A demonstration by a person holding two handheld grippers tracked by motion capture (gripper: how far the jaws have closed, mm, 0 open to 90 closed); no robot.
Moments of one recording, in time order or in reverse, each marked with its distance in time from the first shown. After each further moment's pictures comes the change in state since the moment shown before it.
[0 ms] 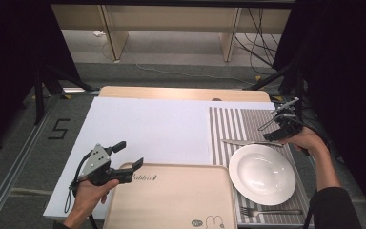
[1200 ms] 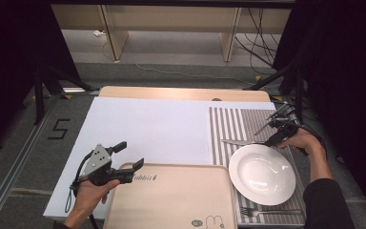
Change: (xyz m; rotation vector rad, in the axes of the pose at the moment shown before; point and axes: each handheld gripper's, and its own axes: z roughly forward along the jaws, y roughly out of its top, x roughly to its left) left arm 0.000 -0.001 0.001 0.008 -0.002 0.005; right arm -0.009 -0.003 0.040 0.210 -0.034 -0.047
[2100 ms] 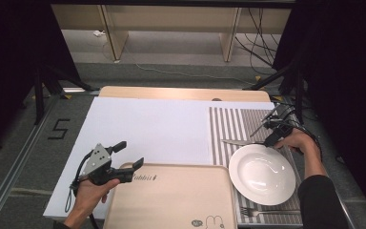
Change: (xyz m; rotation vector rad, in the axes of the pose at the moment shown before) left arm 0.002 0.000 0.001 0.006 0.007 0.000; right arm 0.007 0.010 0.015 0.060 -0.011 -0.022
